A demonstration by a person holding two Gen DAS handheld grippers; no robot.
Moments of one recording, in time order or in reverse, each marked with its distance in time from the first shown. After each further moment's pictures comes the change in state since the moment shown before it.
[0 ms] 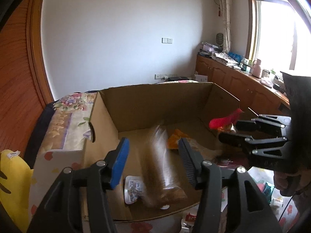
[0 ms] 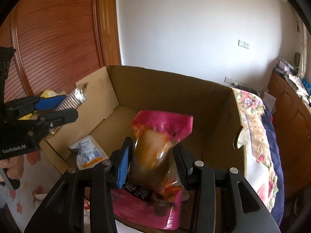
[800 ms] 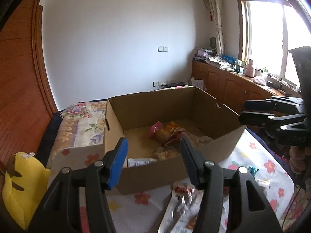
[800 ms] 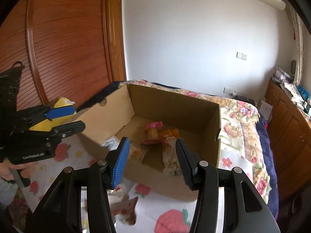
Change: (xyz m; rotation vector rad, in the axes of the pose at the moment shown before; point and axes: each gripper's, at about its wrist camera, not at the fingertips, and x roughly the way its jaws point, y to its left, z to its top) left arm -0.099 -0.009 -0.026 0.059 -0.060 0.006; right arm -0.117 0.034 -0.001 -0.025 -0.090 -0.003
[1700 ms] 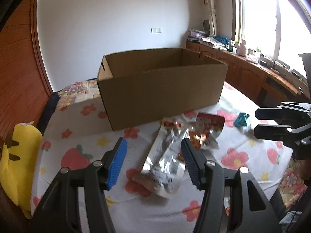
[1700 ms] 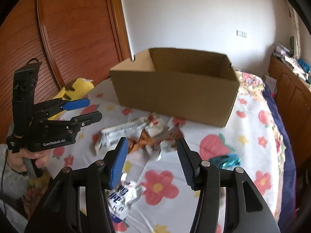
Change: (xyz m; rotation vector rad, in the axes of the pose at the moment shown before) left arm -0.038 -0.021 -0.112 0.032 0.131 -0.029; right arm -0.039 0.066 -0.117 0.106 0.105 0.068
